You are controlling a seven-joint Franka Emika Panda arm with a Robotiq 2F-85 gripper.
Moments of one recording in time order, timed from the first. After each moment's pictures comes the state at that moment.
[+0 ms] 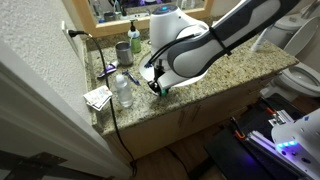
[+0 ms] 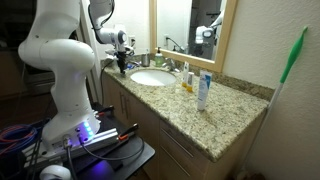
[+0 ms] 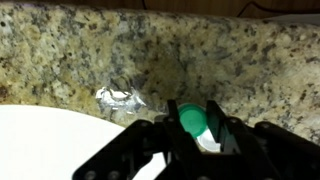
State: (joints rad) arm 0.47 0.38 0.21 -2.08 -0.09 2.42 0.79
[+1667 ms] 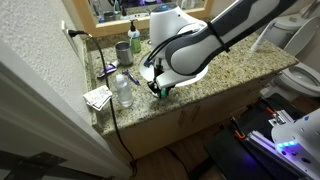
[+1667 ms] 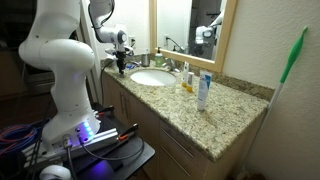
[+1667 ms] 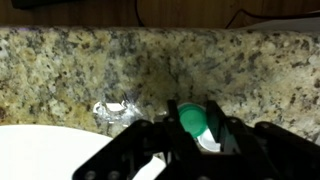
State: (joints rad) arm 0.46 0.38 0.23 -2.07 -0.02 2.40 0.80
